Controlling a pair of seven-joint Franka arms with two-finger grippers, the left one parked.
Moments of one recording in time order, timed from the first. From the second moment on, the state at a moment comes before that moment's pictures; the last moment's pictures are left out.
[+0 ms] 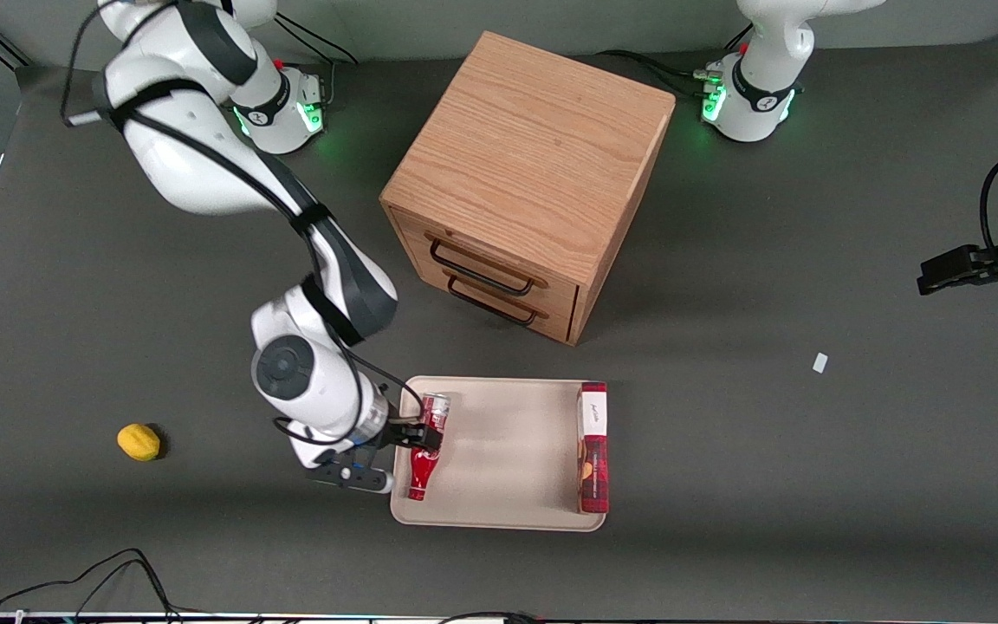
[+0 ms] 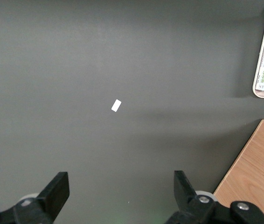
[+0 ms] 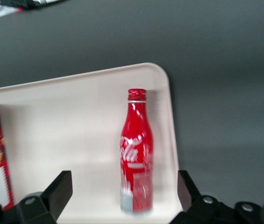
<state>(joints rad) 0.22 0.83 0.31 -1.09 -0.17 2.06 0.67</state>
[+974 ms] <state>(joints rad) 0.11 0.22 0.13 -1.22 -0.09 1.41 0.44</state>
